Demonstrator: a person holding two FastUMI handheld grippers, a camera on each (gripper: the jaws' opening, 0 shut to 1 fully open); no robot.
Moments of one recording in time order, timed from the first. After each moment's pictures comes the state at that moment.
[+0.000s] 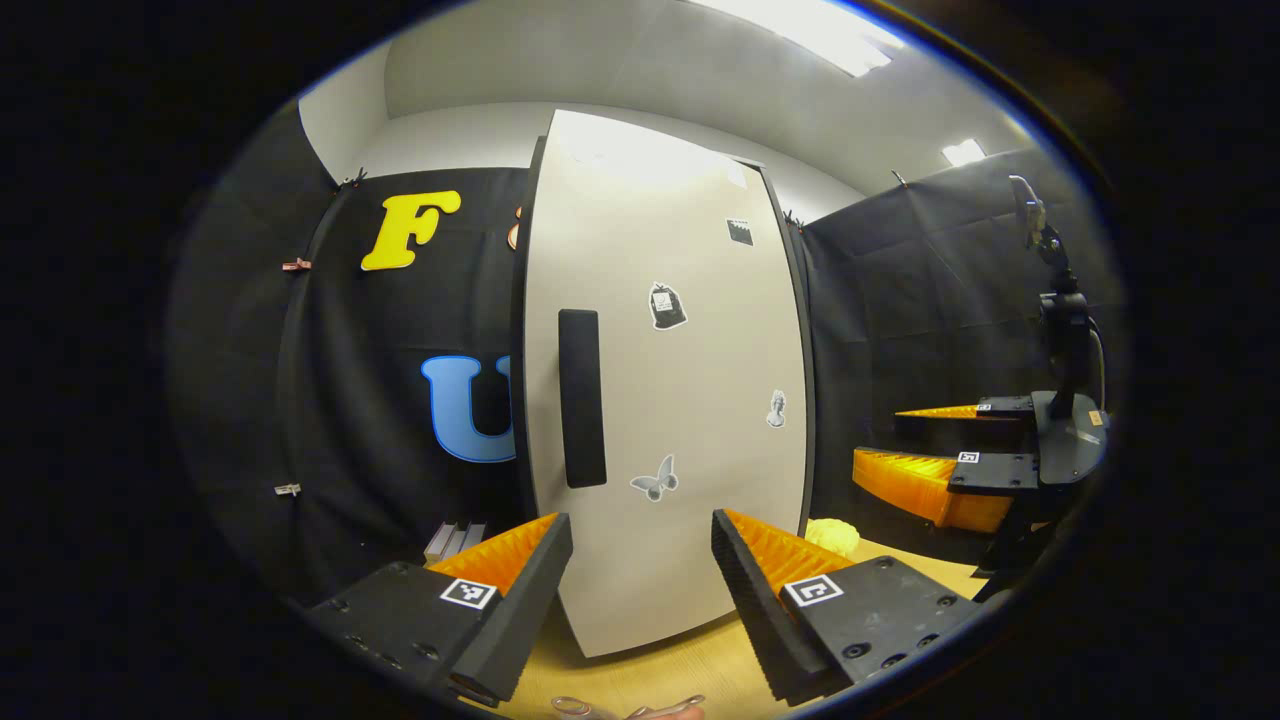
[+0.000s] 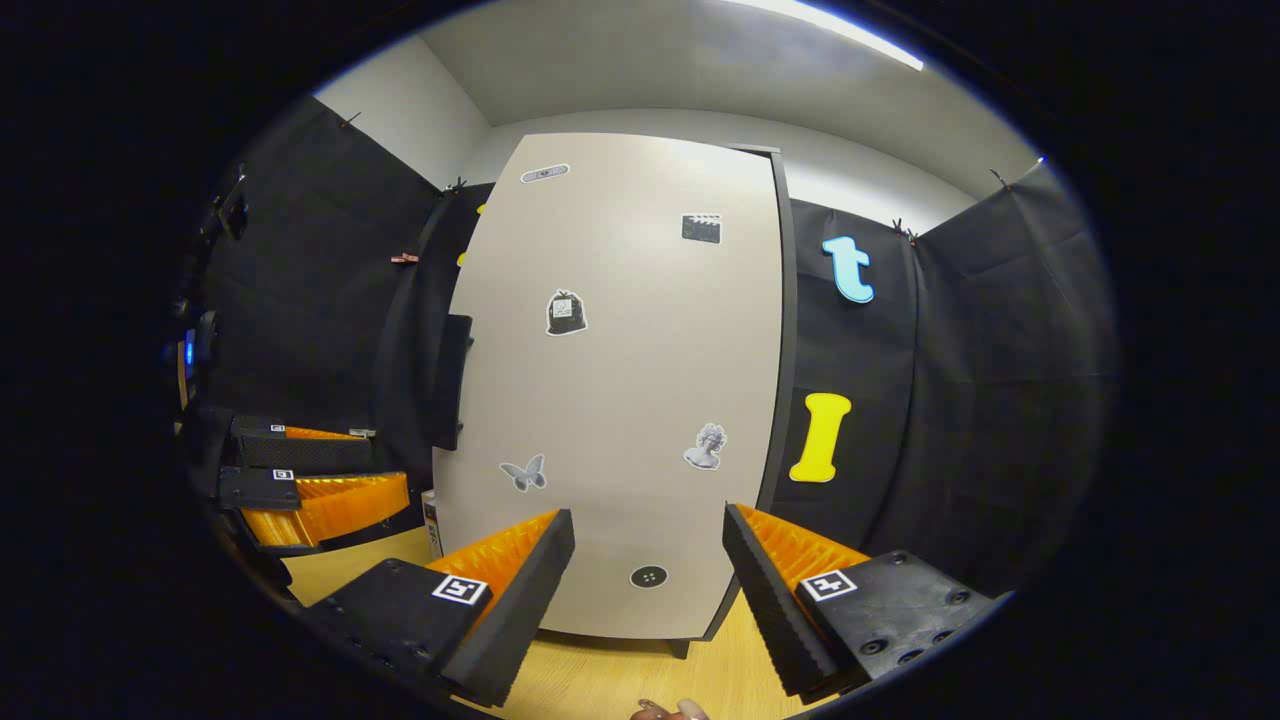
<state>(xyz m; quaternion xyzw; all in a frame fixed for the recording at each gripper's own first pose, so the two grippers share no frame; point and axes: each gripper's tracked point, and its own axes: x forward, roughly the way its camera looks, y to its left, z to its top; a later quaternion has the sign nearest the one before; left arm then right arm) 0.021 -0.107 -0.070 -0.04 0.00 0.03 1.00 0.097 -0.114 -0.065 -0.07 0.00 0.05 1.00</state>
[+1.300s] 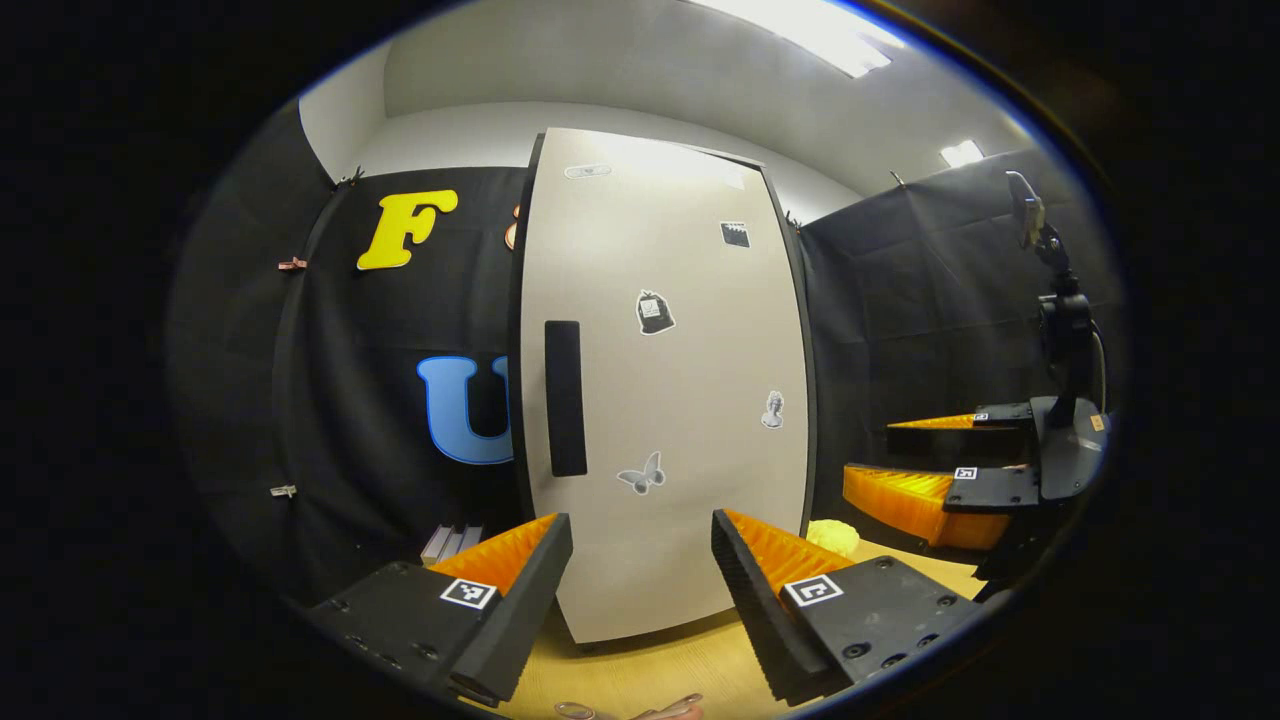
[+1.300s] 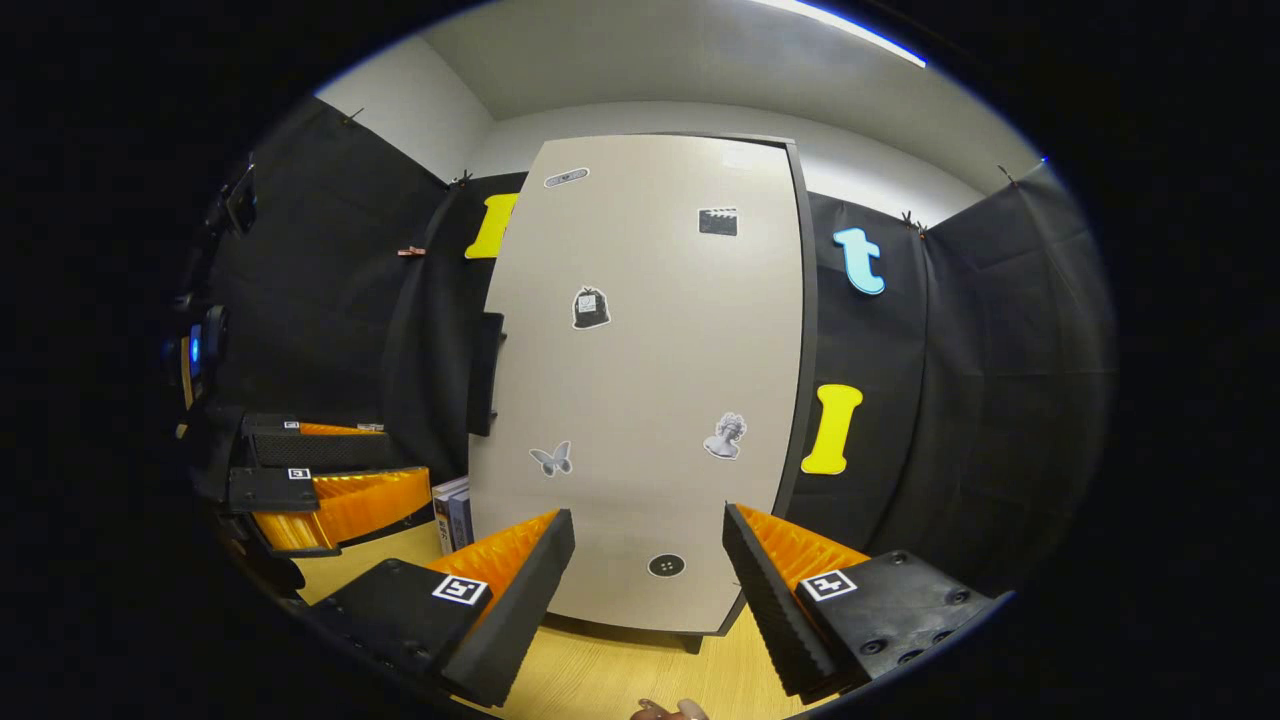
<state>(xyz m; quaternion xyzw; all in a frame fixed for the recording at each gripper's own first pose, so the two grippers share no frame) 0.024 -0.106 -0.067 -0.04 0.00 0.03 1.00 0.101 -0.102 -0.068 -0.07 0.02 0.06 1.00</state>
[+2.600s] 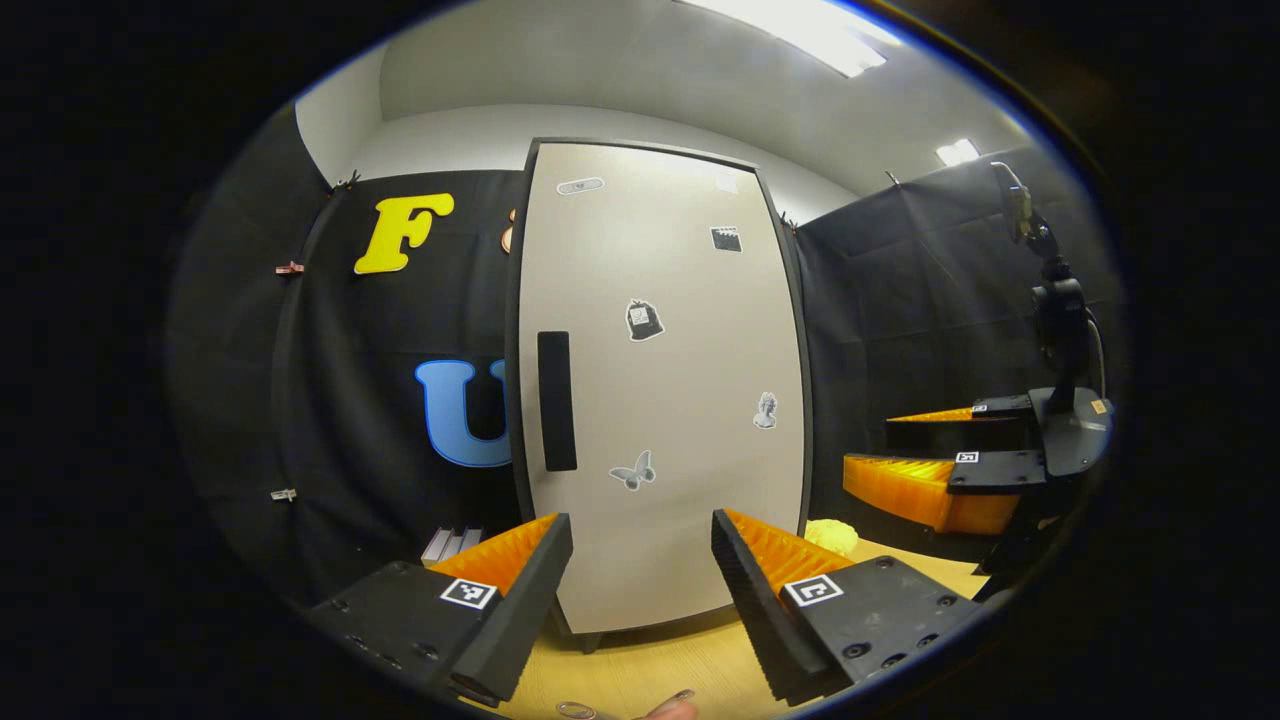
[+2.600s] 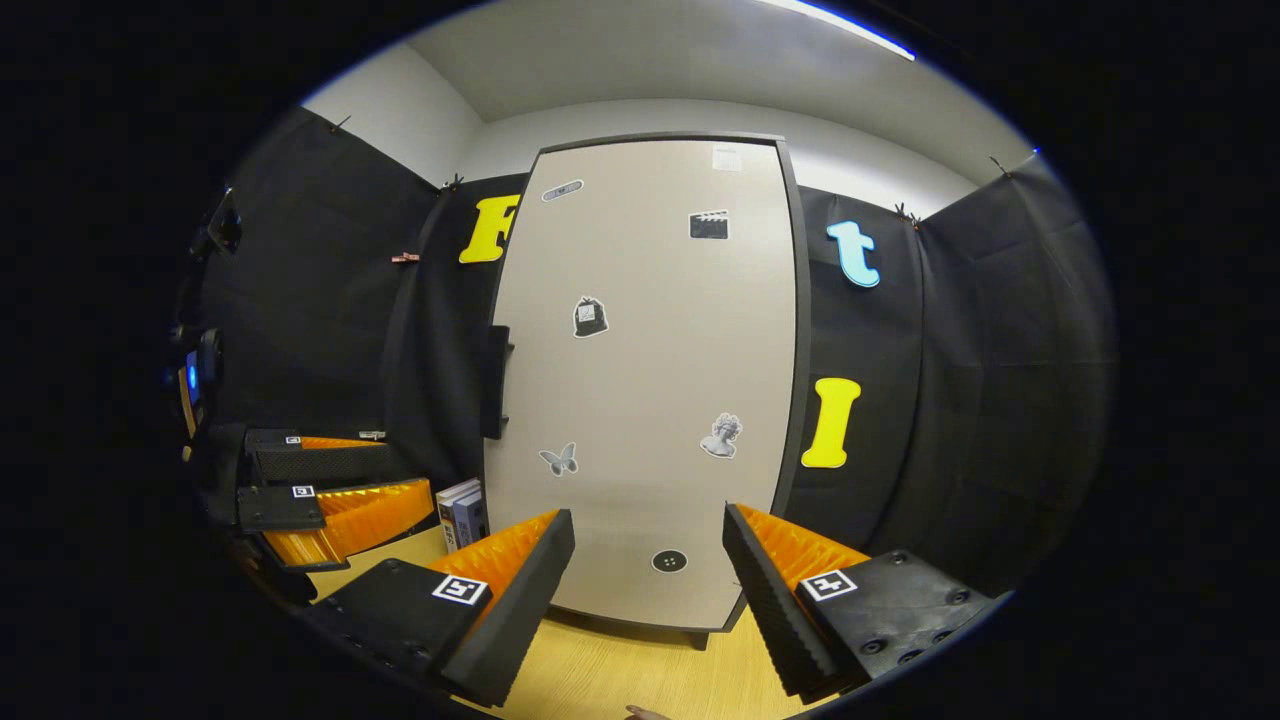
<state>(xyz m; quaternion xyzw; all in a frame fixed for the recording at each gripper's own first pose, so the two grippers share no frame) 0.021 -0.104 -0.070 -0.04 -0.01 0.02 1.00 0.097 -0.102 -0.058 -0.06 0.02 0.06 1.00</state>
